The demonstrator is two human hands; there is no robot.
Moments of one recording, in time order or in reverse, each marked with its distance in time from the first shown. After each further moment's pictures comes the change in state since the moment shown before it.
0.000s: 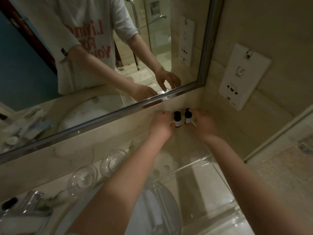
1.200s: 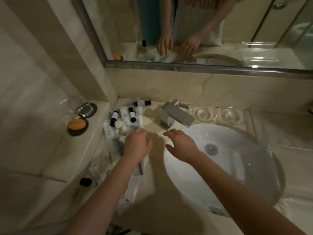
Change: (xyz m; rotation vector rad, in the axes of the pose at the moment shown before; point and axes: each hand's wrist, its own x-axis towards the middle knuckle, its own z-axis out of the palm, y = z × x) left_hand -0.453 -0.368 -0.072 0.000 0.154 -0.619; right_hand -0.294 -0.368 0.230 -0.145 -0.571 -0.719
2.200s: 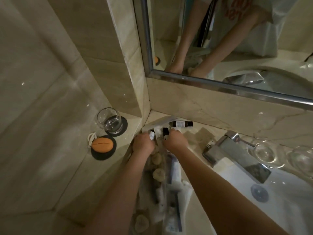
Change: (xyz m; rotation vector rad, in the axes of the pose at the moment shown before) left_hand 0.159 -0.146 -0.002 -0.127 -0.118 -0.453; right_hand 0.253 -0.083 0.084 0.107 -0.172 0.386
